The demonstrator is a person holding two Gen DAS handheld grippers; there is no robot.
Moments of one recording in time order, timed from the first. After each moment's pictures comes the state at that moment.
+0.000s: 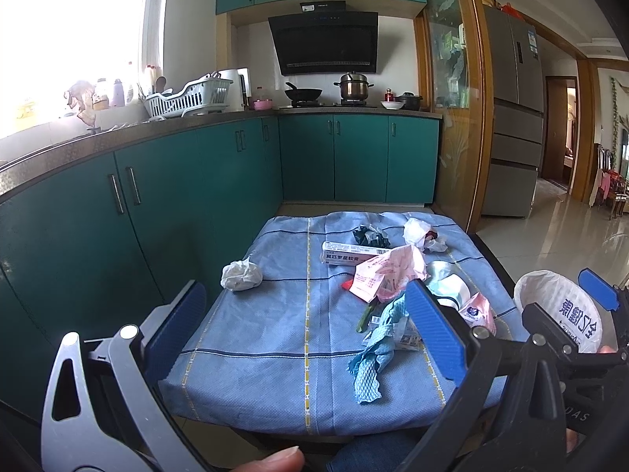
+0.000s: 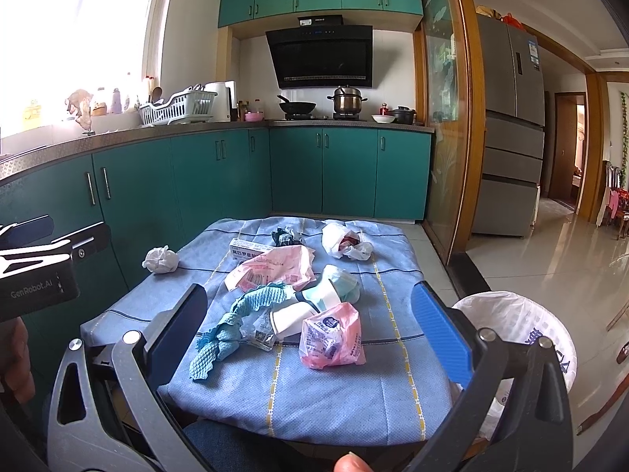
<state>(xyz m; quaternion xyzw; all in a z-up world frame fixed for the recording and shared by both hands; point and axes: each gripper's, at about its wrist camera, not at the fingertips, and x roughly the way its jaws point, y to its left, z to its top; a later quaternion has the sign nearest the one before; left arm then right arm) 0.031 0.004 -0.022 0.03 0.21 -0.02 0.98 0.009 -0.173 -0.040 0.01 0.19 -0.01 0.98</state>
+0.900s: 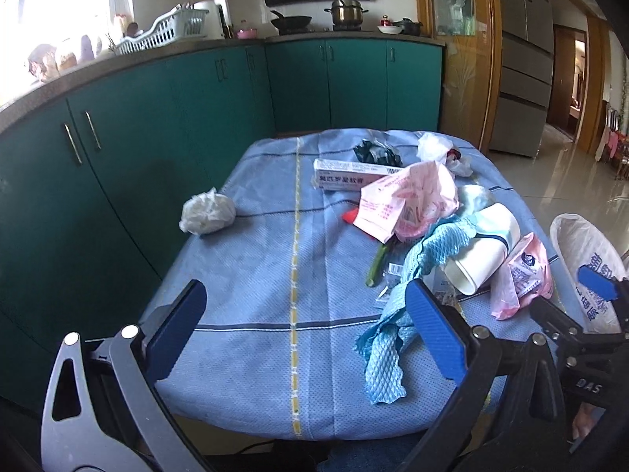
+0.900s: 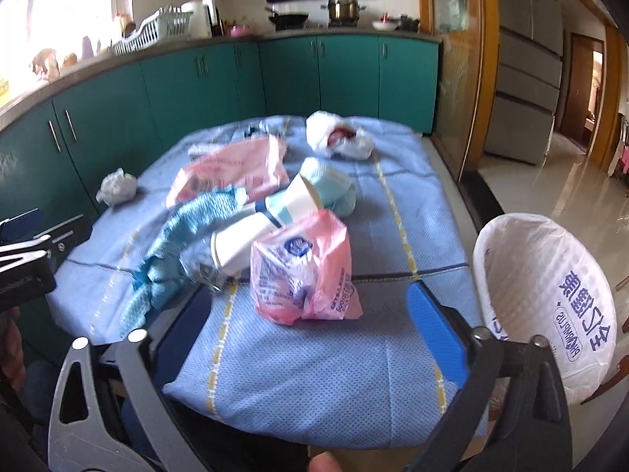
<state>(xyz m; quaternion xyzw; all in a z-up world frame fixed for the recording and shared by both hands) 0.115 -0.012 -0.103 0.06 0.34 -0.03 0.94 0.095 -0.210 -0.131 0.04 0.36 0.00 0.93</state>
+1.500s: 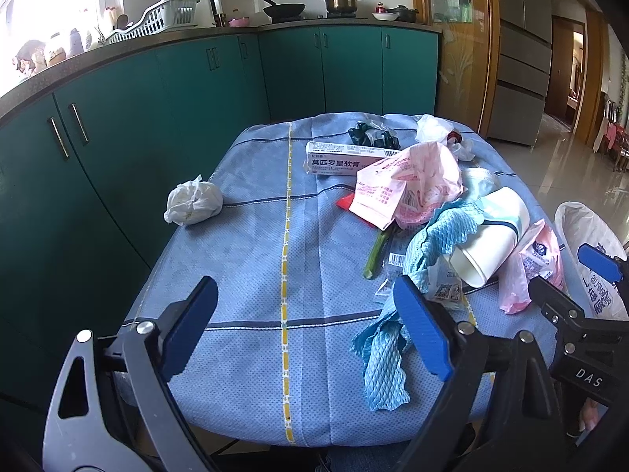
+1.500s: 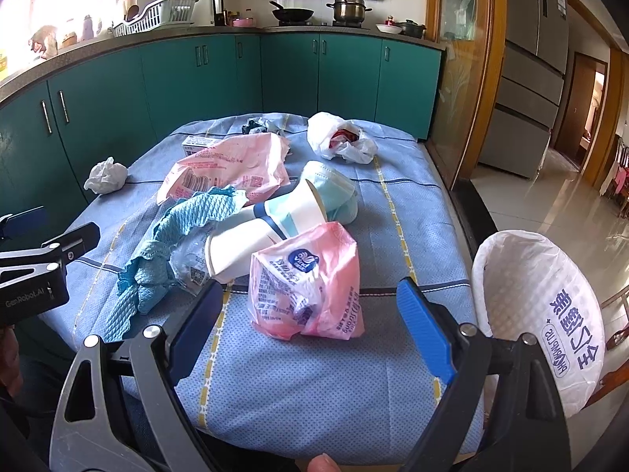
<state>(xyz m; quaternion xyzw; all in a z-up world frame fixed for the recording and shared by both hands) 0.128 -0.018 -0.118 0.07 0.35 -0.03 0.93 0.108 -0.197 -0.130 0.01 0.36 -0.01 0.93</state>
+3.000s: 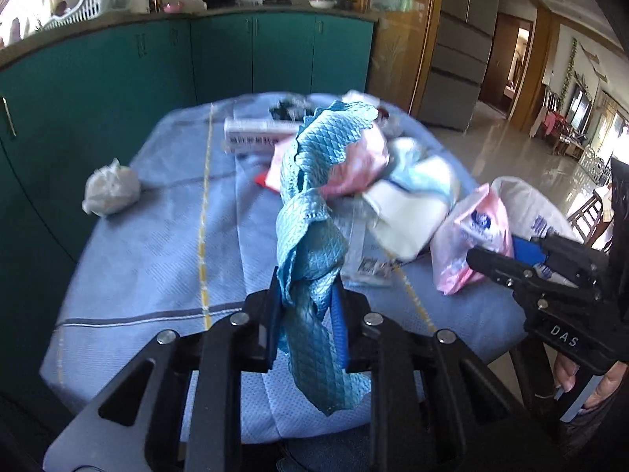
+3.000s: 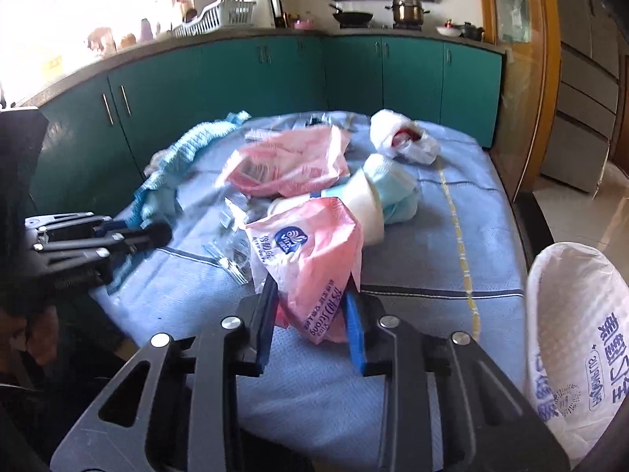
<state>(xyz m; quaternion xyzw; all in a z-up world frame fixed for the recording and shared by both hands) 0.122 -0.031 -0.130 0.04 0.37 -0.18 0.91 0.097 -0.206 -0.134 0.03 0.34 0.11 0.93</state>
